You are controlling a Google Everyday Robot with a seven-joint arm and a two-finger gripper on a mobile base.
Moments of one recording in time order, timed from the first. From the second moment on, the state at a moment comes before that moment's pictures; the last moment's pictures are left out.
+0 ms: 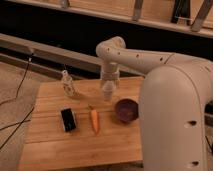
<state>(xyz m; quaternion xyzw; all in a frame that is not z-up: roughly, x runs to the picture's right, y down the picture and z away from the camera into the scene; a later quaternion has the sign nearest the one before) 0.035 -0.013 0.823 -0.22 0.23 0.69 0.65</state>
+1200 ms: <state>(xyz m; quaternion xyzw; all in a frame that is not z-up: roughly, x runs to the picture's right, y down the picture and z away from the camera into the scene) 0.063 -0.004 0.873 -0.22 0.22 0.70 0.64</state>
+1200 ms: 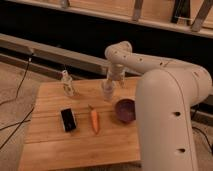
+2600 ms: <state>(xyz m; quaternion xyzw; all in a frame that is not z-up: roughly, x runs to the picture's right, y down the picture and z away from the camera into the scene) 0.055 0.009 0.882 -0.23 0.23 0.69 0.65</state>
